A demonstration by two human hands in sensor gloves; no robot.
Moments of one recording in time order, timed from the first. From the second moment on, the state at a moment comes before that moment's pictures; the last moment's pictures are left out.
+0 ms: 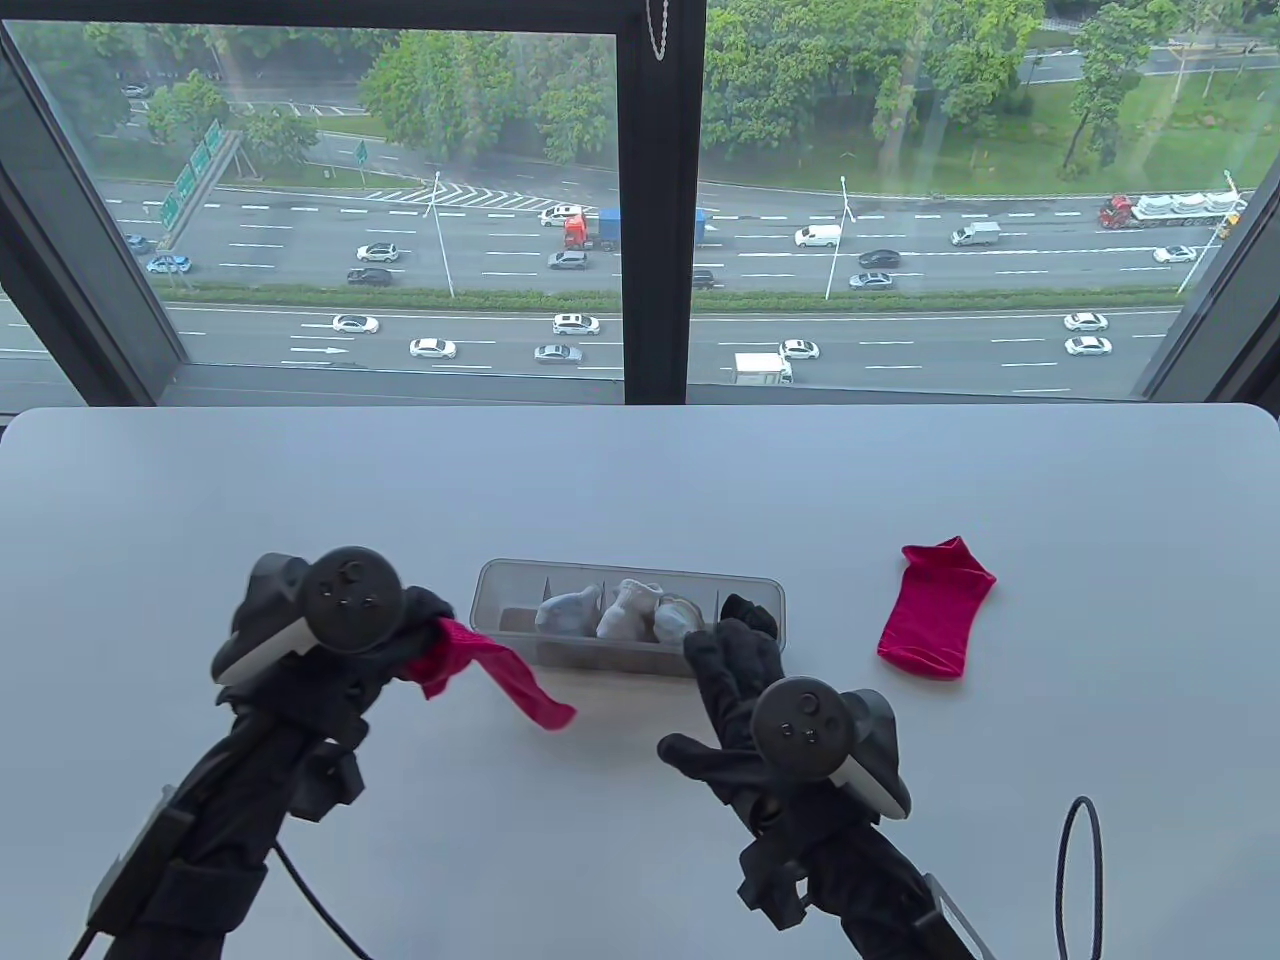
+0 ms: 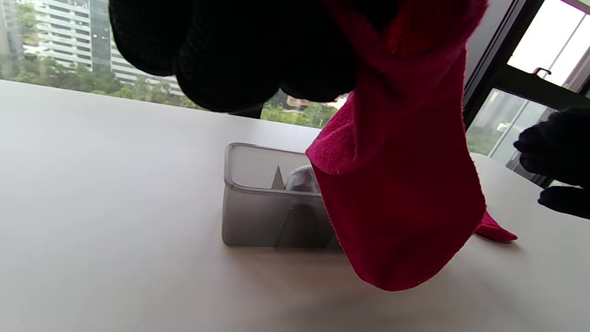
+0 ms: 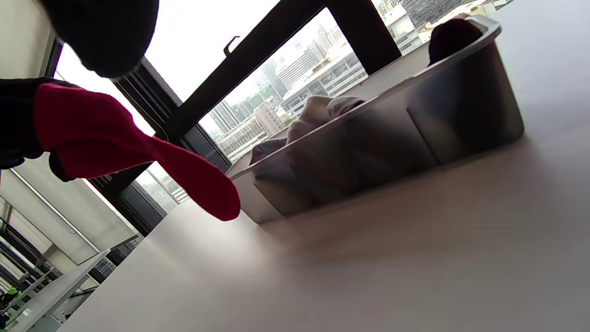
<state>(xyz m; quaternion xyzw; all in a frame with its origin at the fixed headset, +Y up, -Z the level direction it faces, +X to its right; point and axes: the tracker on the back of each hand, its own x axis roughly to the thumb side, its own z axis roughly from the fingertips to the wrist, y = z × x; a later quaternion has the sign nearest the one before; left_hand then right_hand) -0.213 -0.573 -0.326 -0.13 -0.20 0.13 0.96 0.077 -0.665 -0.275 0.20 0.08 0.92 0.33</state>
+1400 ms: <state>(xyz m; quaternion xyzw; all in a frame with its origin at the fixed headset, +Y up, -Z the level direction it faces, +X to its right) -0.119 -0.714 -0.292 -0.18 -0.18 0.26 0.93 0.112 -0.732 -0.297 0.04 0.10 0.92 0.37</state>
